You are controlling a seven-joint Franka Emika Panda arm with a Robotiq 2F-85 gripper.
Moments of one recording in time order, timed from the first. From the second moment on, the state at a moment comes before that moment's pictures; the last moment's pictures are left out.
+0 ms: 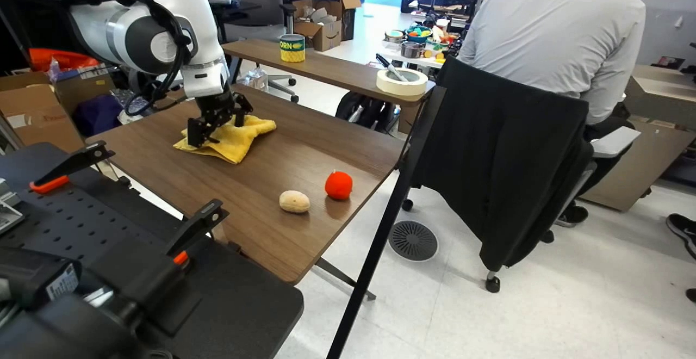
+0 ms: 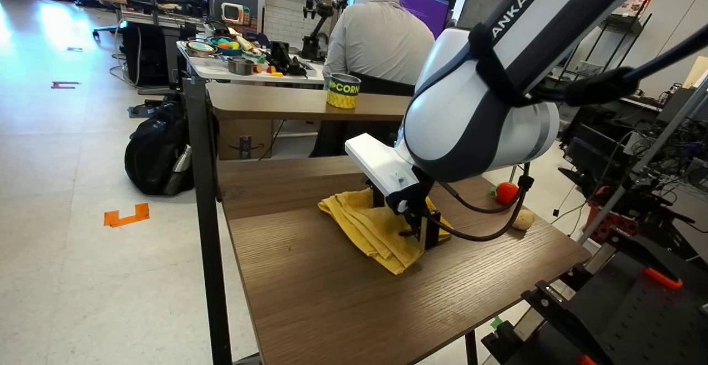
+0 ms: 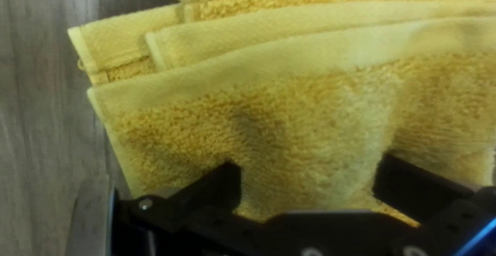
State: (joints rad) arm 0.44 0.91 -0.16 -1.92 0.32 2.90 1.54
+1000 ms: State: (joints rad) arm 0.33 0.88 -0.09 -1.88 0.12 2.69 1.23
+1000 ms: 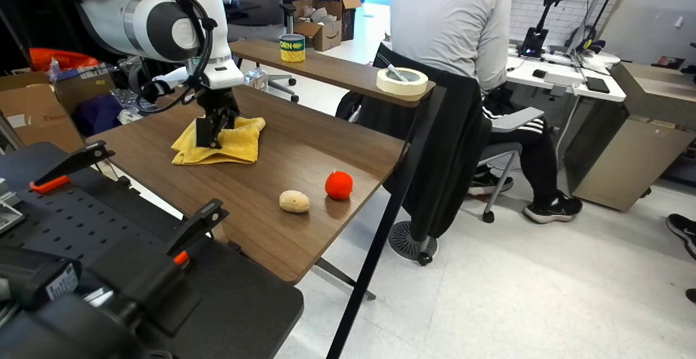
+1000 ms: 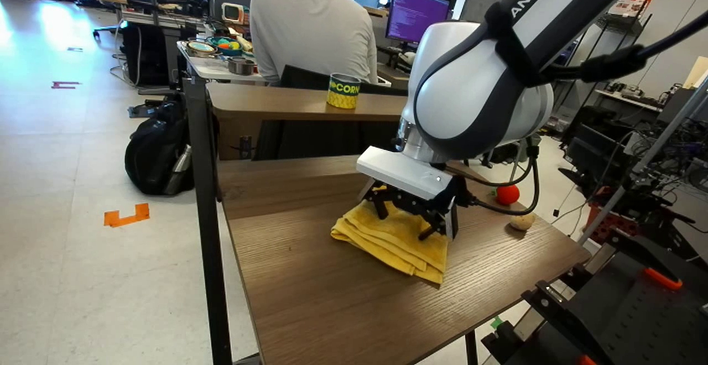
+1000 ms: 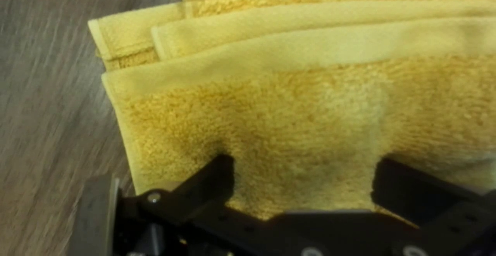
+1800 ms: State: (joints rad) arm 0.34 0.85 -0.08 -1.96 0.01 2.69 0.82
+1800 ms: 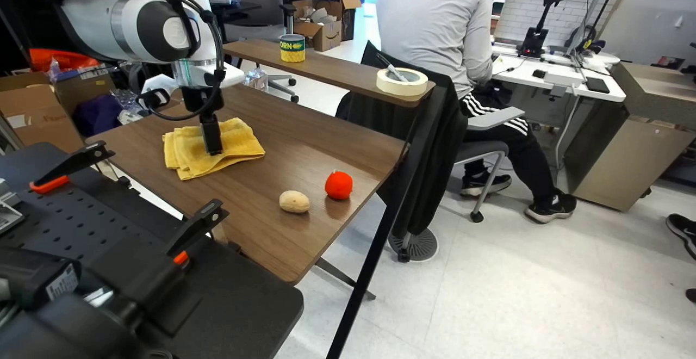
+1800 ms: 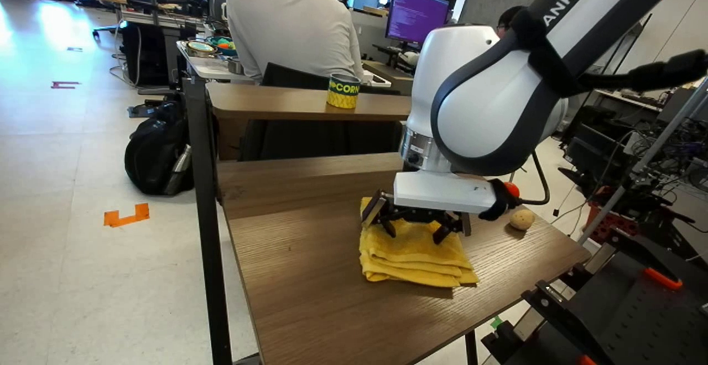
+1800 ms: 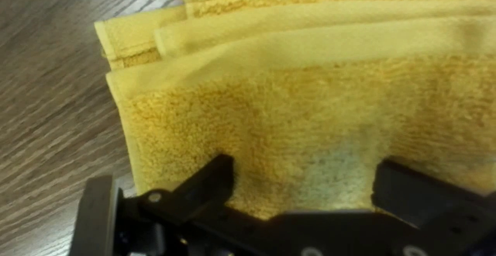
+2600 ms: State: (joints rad) arm 0.37 0.83 -0.08 -2.00 -0.04 2.70 0.57
